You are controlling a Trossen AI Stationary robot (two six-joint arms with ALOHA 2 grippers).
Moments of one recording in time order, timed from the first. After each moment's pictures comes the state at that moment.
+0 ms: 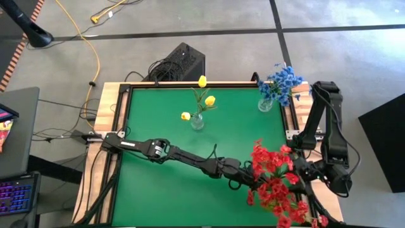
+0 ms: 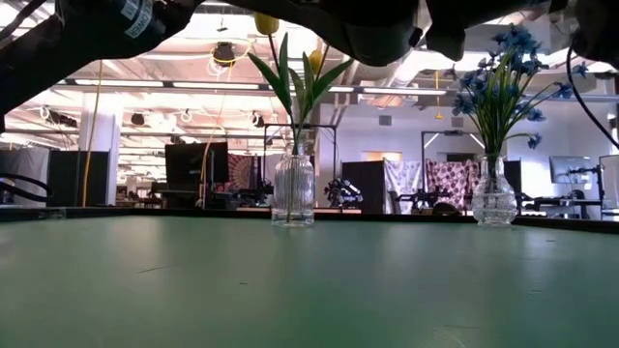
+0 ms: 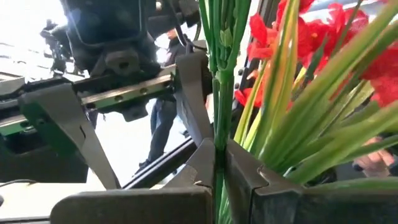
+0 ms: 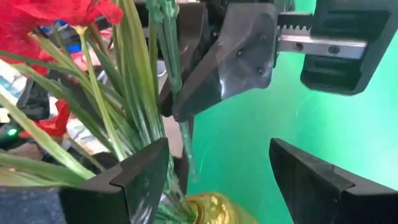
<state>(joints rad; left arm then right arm) -0.26 2.73 2.36 0.65 0.12 -0.28 1.45 0.88 0.67 -0.55 0.96 1.26</state>
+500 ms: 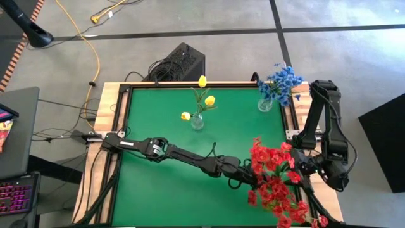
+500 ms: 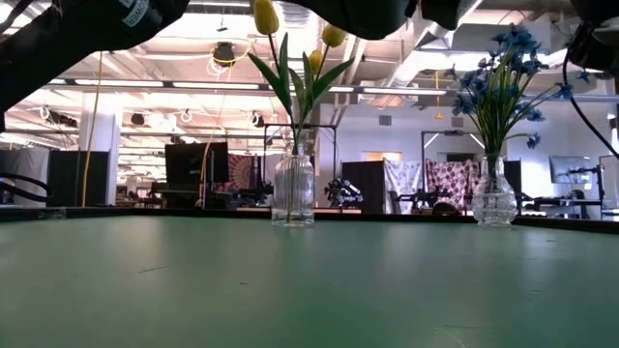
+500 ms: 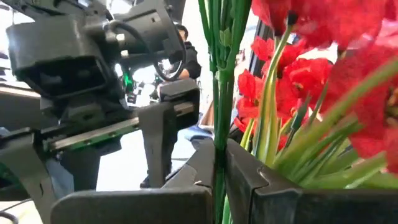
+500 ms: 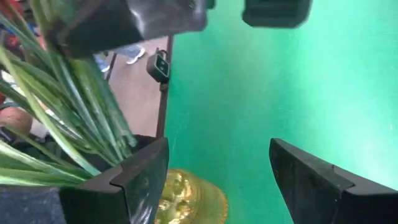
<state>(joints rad) -0.26 2.68 2.36 0.62 0.09 -0.25 1.45 0.81 0.67 -0.77 0.88 1.41</state>
